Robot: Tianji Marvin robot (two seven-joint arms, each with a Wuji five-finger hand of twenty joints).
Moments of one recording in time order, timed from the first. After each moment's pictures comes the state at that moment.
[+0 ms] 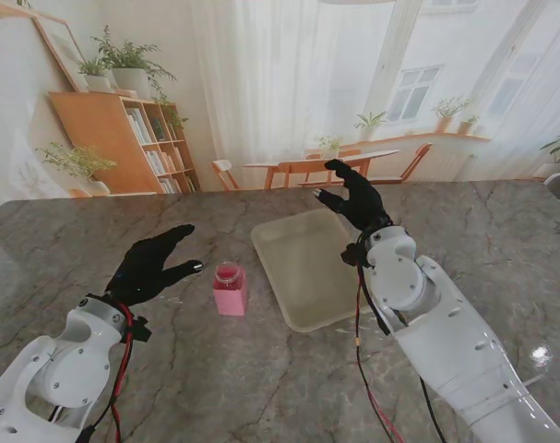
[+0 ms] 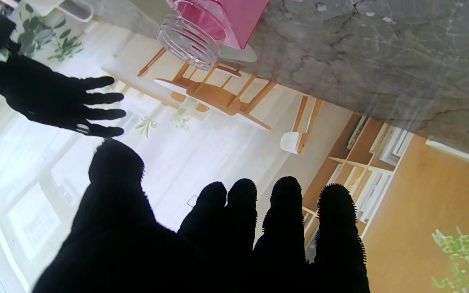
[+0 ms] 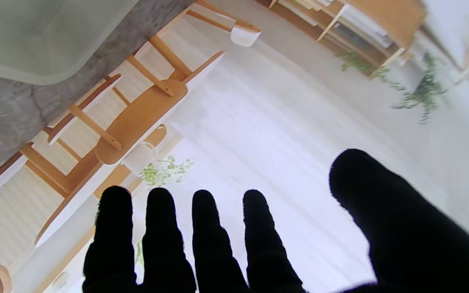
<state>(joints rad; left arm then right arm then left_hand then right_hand) 1.76 -1.10 -1.43 -1.82 0.67 -0.14 0.02 -1.25 -1.21 1.12 -1.41 -0.34 0.01 -0.21 0.82 -0.03 -0.03 -0.14 0.32 0.29 0.11 0.50 0.41 0.19 0.07 0.31 0.36 0.21 0.13 0.32 0.06 0.26 0.50 0.52 0.37 -0.40 0.83 -0.08 0.28 0.15 0.21 0.67 0.36 0.27 0.27 0.44 0.29 0.27 0.35 0.35 0.02 0.33 0.90 0.32</state>
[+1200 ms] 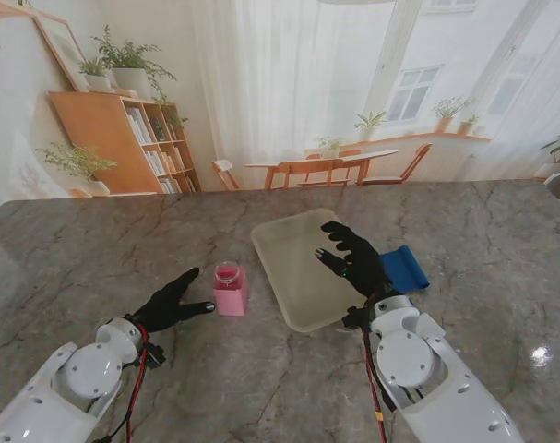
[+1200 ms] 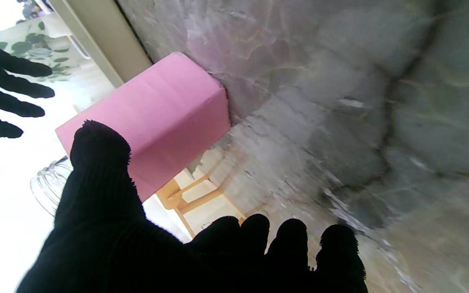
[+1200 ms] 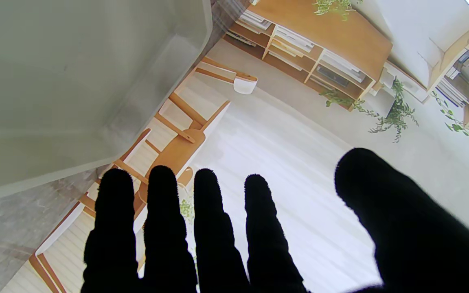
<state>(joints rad) 1.58 -1.09 -1.26 -1.40 0.32 -0.18 -0.14 -1.54 -1.20 1.17 -1.52 -0.34 -0.13 -0.29 0.78 -0.16 -0.02 -0.14 0.17 0.46 -0.01 0.17 0.13 0.33 0.03 0.25 0.05 0.24 0.06 0.20 -0.08 0.24 0.15 0.32 0.35 -0.41 0.84 -0.08 0.39 0.11 0.27 0.71 0.56 0.23 0.26 0.54 0.46 0.26 0.42 0.44 0.16 0.33 0.92 0.39</state>
